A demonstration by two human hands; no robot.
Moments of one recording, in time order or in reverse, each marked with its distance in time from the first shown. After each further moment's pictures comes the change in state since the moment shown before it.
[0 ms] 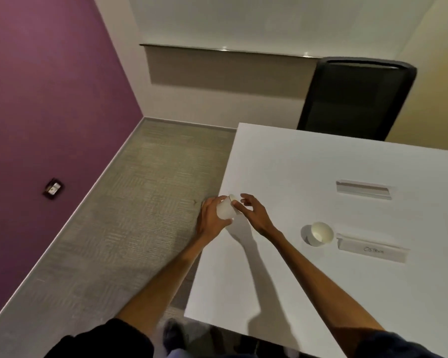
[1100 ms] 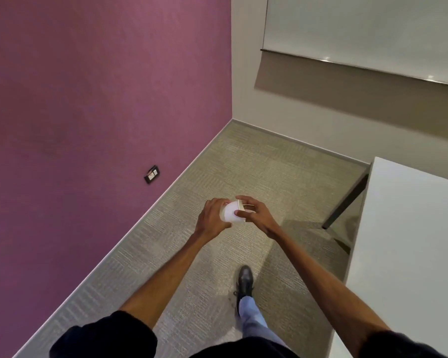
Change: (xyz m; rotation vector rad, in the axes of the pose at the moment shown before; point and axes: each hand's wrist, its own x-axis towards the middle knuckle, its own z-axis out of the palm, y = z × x) left_hand 0.072 -0.282 -0.320 0.139 0.111 -0.109; right_hand 0.128 -0.168 0.382 0.056 -0.434 -0.121
